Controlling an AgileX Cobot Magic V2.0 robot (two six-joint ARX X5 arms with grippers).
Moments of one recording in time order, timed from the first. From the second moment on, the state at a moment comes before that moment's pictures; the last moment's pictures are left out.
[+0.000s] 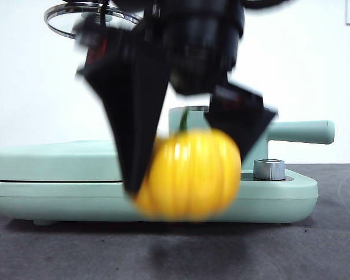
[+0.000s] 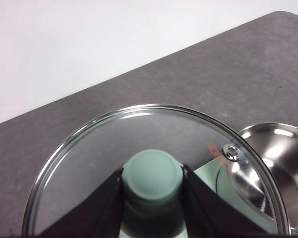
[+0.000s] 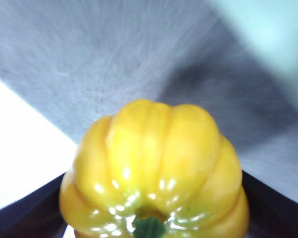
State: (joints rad) left arm -0.35 1.38 1.47 -0.51 0.13 0.14; right arm 0.99 1.71 1.34 -1.08 -0.16 0.32
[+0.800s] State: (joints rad) left arm -0.34 1.38 1.47 -0.51 0.13 0.14; right arm 0.54 2.02 2.12 -1.33 -0.10 0.12
